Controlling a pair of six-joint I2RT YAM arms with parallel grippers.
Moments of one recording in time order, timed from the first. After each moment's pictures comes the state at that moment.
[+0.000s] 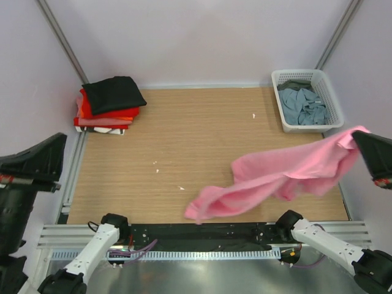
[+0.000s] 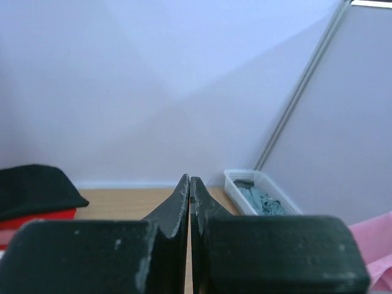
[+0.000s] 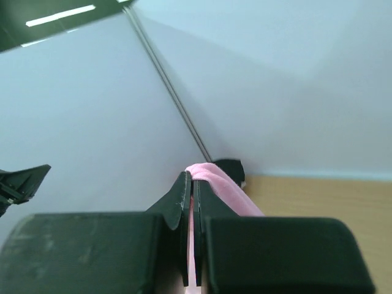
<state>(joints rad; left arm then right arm) -0.23 0.70 1.89 -0.86 0.05 -0.36 0.69 0.71 1.92 -0.89 0.20 0.46</state>
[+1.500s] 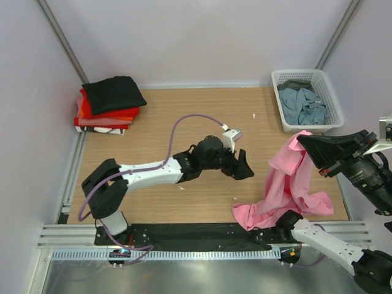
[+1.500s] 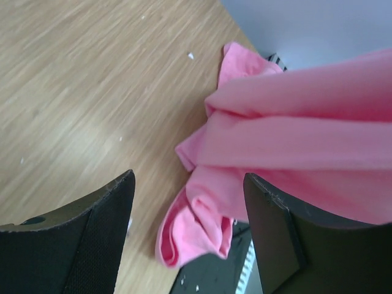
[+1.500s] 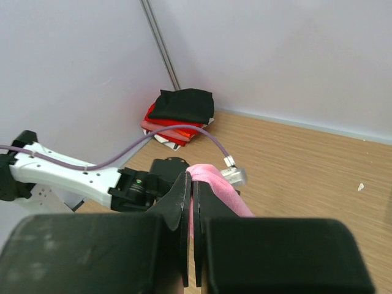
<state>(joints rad) -1.04 1.64 1.09 0.19 0.26 -0.60 0.69 0.68 1.69 -0.89 0.07 0.27</state>
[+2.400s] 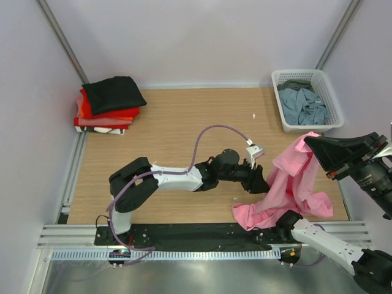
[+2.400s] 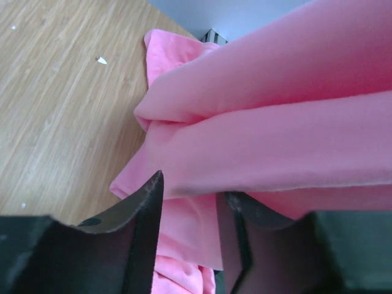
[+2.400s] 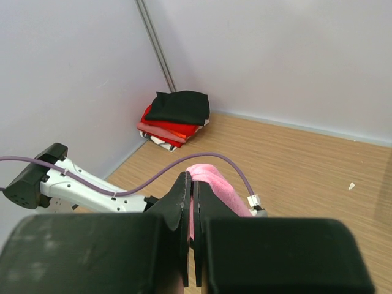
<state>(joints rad) -1.16 1.90 1.18 0.50 0.41 -0.56 0.69 0.69 1.76 -0.94 0.08 0.26</state>
